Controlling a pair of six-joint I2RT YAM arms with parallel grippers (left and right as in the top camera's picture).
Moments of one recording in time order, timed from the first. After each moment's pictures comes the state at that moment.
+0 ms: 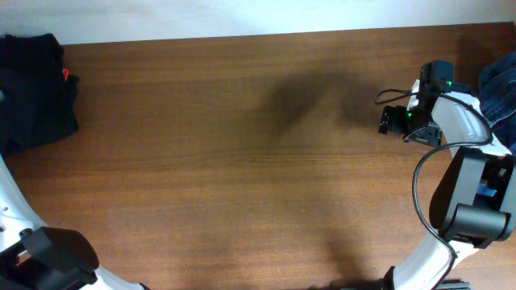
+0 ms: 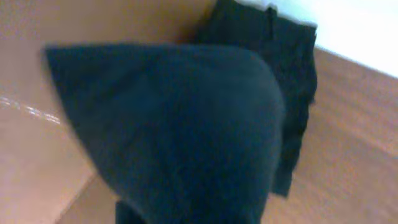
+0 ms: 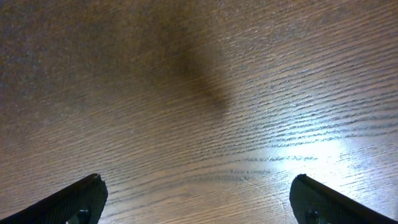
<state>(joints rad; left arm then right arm) 0.54 1.84 2.01 -0.92 -0.22 0.05 -0.27 1.97 1.45 -0.88 -0.01 0.08</state>
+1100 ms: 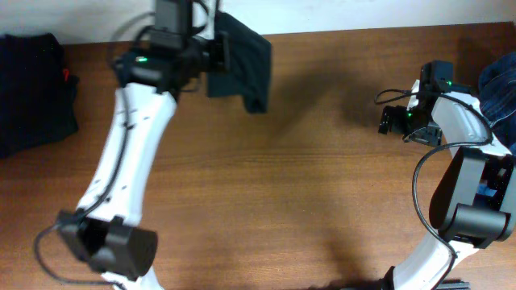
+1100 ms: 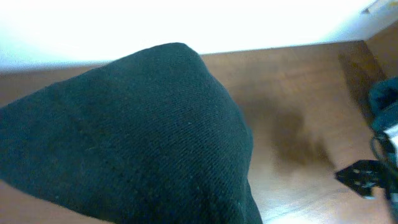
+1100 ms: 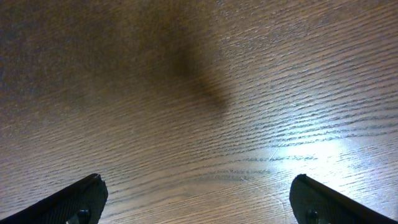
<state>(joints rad) -0.31 1.91 2.01 -0.82 0.21 -0.24 -0.27 1.97 1.45 -0.88 -0.01 0.08</state>
